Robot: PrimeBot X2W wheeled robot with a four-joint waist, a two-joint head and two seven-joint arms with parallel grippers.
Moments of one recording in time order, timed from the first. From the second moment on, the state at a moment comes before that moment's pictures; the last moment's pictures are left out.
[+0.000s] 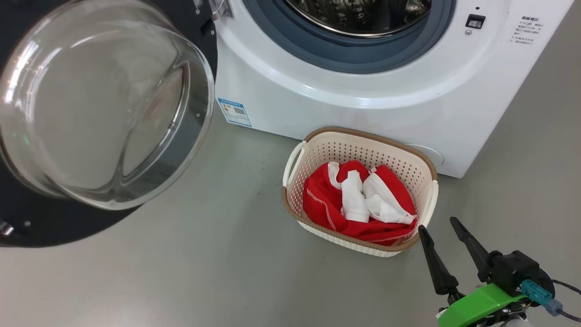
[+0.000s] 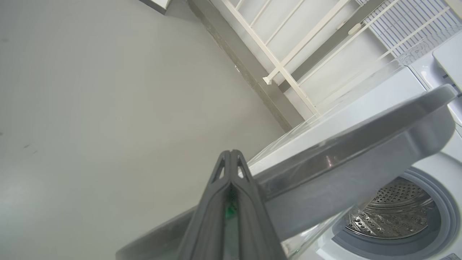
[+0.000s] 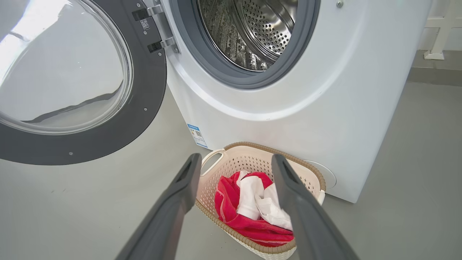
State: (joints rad) left arm -0.75 0.66 0.18 0.86 -1.26 -0.12 0.46; right arm -0.05 -0.11 0.11 0.28 0.31 0.12 -0.26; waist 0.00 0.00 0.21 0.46
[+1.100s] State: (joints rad) left arm -0.45 0.66 -0.02 0.21 -1.53 -0.12 0.65; right arm 0.00 -0.08 0.07 0.28 0.31 0.12 -0.26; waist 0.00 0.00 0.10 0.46
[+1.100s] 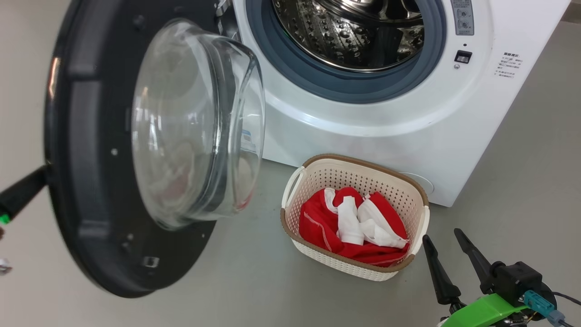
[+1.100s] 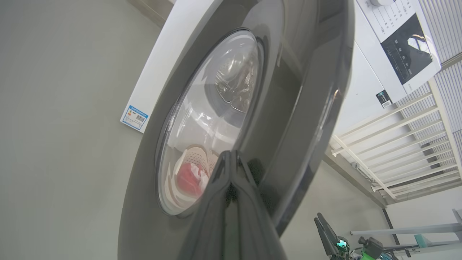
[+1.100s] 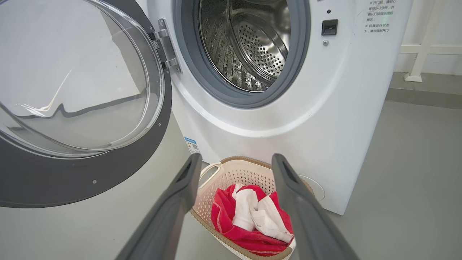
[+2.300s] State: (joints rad) left arm -0.30 0.58 -0.17 0.09 -1.49 -0.12 0.35; right arm 0.04 -0.06 0.08 0.29 0.31 0.12 -0.26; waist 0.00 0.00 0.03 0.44
